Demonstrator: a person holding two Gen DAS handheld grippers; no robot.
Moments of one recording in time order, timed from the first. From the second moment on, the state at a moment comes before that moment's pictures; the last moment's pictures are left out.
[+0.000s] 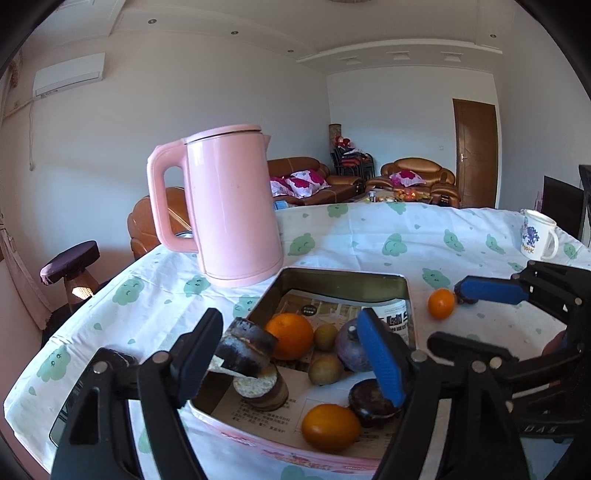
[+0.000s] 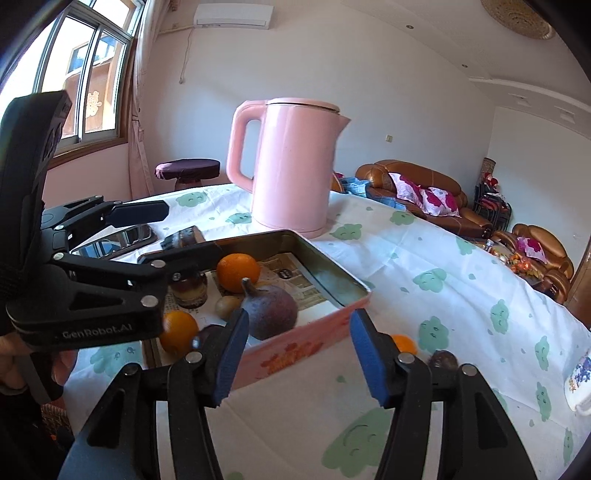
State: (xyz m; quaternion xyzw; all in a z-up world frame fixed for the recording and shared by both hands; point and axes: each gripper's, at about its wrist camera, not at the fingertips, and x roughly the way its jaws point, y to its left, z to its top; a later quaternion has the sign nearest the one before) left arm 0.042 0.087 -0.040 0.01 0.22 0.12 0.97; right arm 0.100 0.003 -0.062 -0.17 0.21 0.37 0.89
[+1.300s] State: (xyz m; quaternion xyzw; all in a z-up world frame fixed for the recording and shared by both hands) left arm 0.147 -0.029 -0.057 0.06 0.31 0.00 0.95; right arm 0.211 -0.098 -0.089 -0.09 0.34 0.23 0.91
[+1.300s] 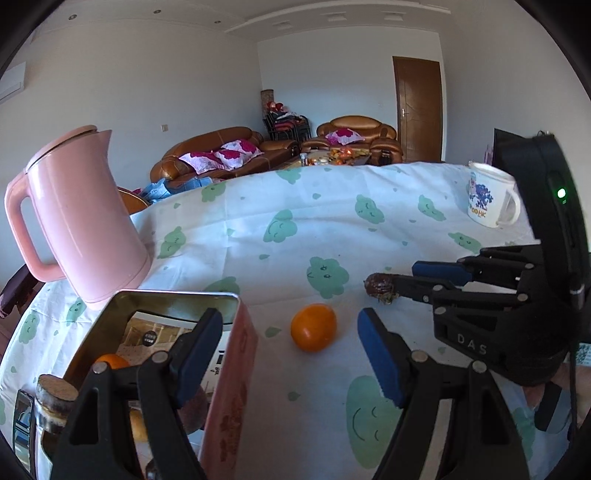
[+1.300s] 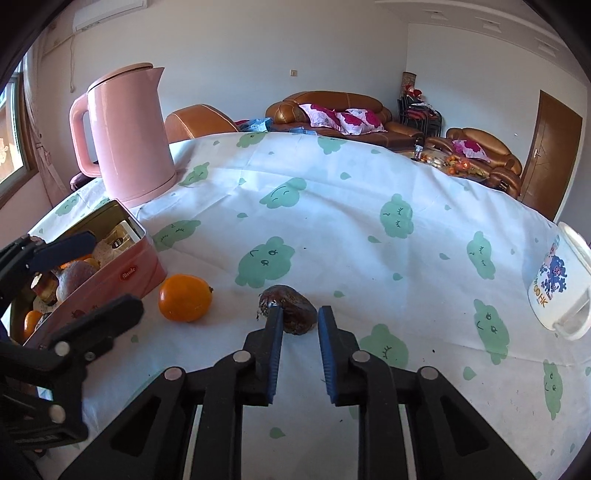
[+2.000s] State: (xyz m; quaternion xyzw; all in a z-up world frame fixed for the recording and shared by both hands) left arm 0.200 -0.041 -0.085 0.07 0.39 -0.02 0.92; right arm 0.218 -0.114 -0.088 -0.05 0.34 0.22 0.91
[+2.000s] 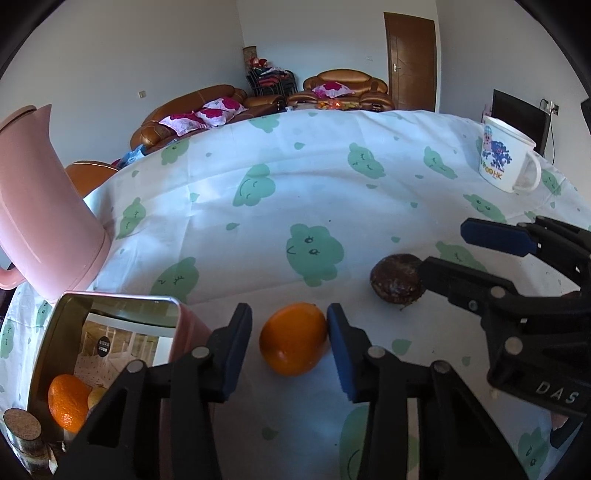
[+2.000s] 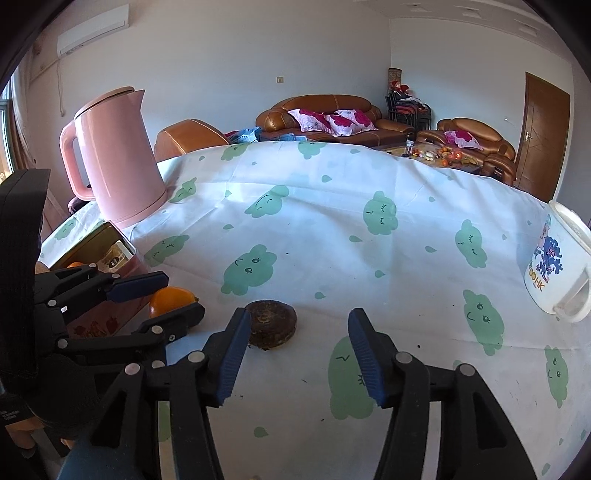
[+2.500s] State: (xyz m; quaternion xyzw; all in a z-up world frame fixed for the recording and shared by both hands) left arm 0.206 -0.040 -0.086 0.08 0.39 -0.04 0.91; right arm 0.219 -0.124 -0.086 -0.03 0.33 0.22 0.92
